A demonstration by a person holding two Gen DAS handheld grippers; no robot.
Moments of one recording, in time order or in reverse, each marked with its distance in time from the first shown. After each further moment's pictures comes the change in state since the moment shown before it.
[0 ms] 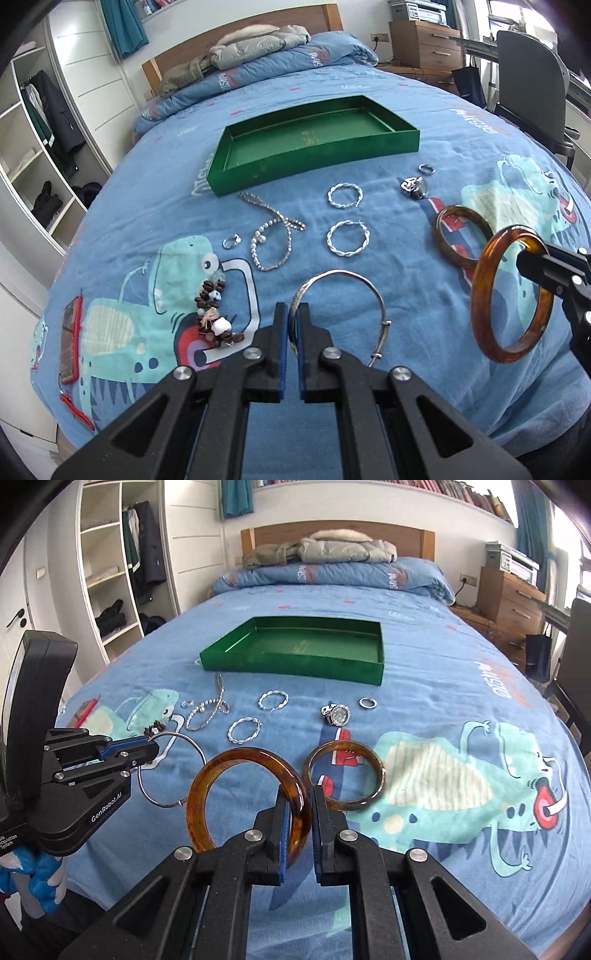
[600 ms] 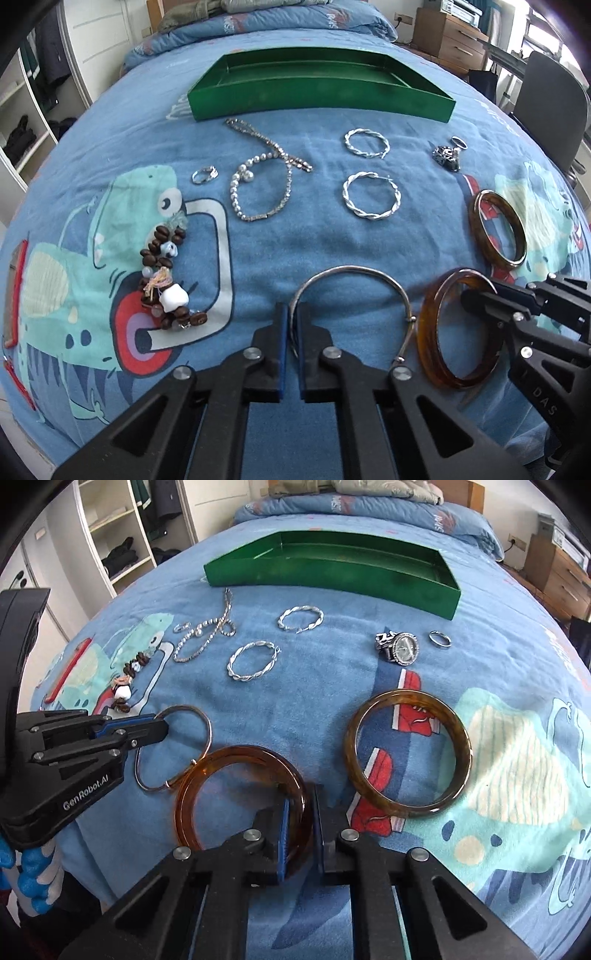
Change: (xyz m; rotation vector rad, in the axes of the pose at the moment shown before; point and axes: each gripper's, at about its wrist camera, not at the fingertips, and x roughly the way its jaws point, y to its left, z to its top) left arm 0.070 0.015 -0.013 -0.139 0.165 -0.128; right arm 0.093 0.013 -0.003 -0.078 0.277 0.095
